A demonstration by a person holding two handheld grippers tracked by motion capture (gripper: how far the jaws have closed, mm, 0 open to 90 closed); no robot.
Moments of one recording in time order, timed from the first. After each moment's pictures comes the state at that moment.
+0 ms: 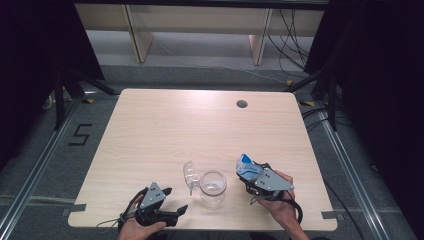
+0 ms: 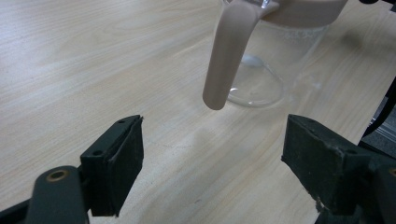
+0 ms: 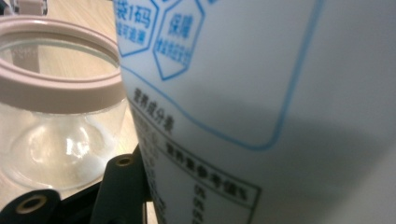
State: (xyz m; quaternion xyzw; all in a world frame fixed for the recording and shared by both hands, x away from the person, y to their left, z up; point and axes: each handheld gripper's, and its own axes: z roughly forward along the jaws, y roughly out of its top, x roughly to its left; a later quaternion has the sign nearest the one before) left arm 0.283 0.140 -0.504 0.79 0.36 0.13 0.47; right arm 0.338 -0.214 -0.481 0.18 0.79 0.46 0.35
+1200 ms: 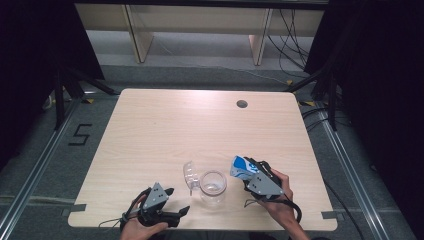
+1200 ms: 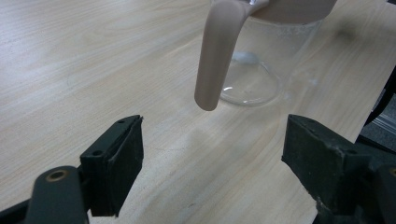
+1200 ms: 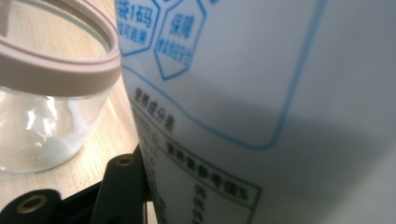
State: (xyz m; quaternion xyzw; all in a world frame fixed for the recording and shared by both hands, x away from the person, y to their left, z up) left arm 0.283 0.136 -0.503 0.80 0.36 0.13 0.46; right arm 0.337 -0.202 -0.477 0.13 0.81 0.40 0.42
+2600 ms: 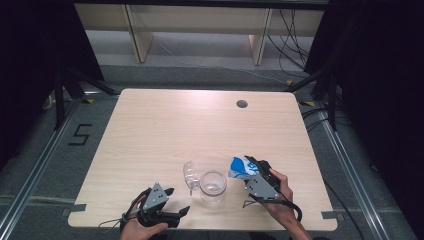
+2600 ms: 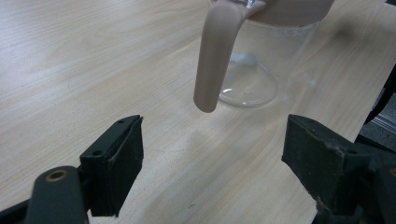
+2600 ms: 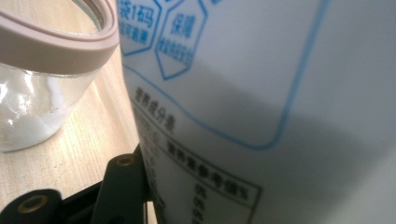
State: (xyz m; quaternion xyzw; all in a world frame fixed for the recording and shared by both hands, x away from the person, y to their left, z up) left arm 0.281 0.135 -0.502 0.80 0.35 0.13 0.47; right arm 0.337 -0.199 -0.477 0.09 0.81 0.36 0.46
